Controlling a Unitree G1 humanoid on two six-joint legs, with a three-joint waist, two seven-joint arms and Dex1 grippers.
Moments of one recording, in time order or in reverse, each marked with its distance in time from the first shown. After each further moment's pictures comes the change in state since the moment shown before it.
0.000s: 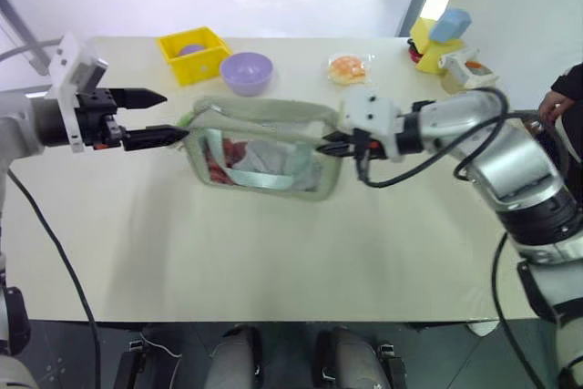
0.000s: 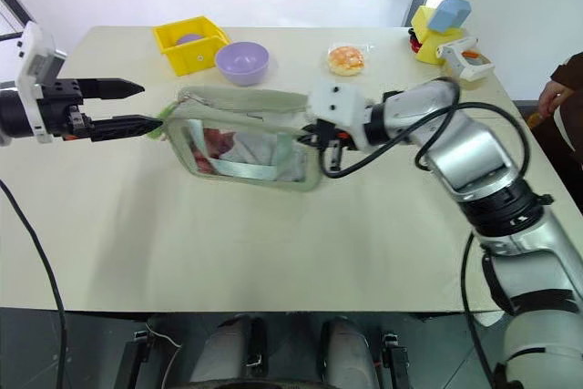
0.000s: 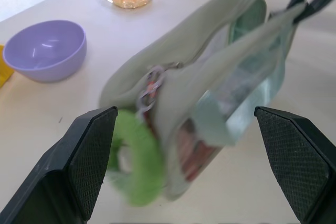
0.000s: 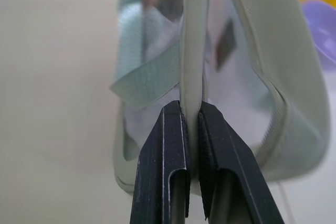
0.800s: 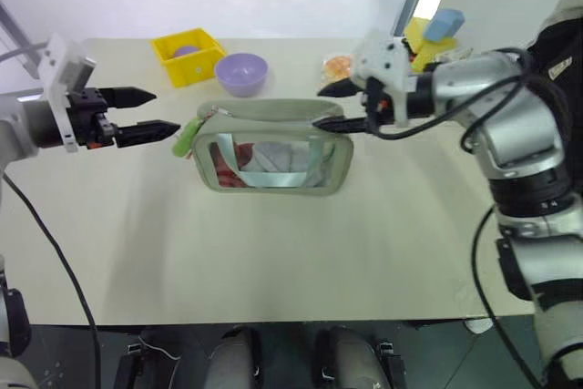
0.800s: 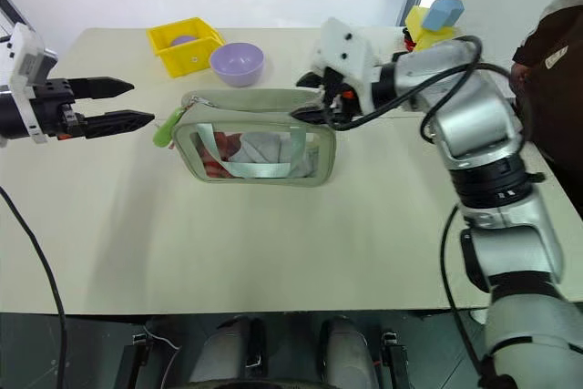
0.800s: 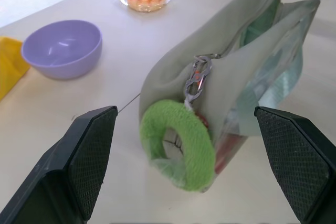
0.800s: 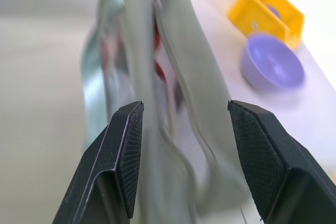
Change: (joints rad) left arm 0.003 -0.005 0.031 0.061 0.004 -0.018 0.032; right arm -0.102 0.187 -0.100 0.098 -0.021 0.050 0.066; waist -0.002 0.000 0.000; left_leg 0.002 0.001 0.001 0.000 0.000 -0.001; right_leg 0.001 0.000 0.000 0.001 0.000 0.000
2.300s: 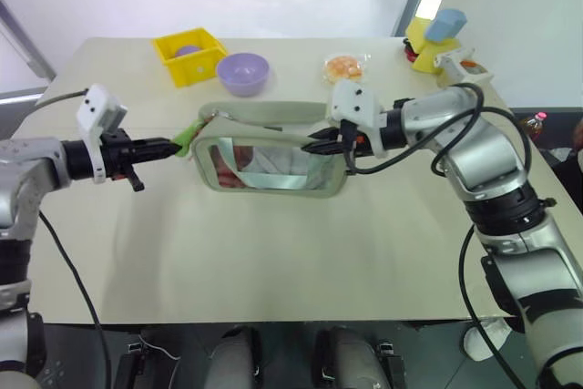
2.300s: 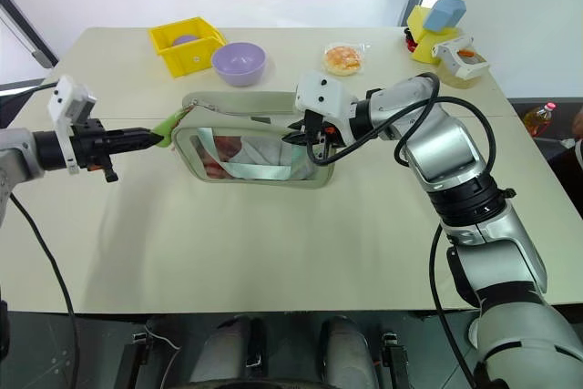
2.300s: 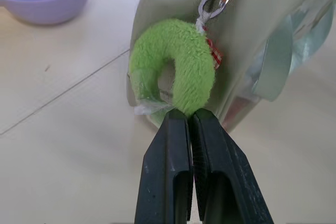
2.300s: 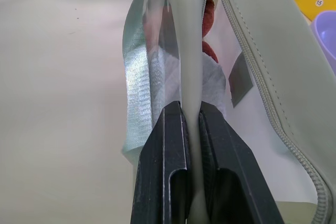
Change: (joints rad) left arm 0.085 -0.079 -0.043 0.023 0.042 -0.066 0.029; right arm 0.079 0.011 0.039 -0.042 -0.036 0.020 0.029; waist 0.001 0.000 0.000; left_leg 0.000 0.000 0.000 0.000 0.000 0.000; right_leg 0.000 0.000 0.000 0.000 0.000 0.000
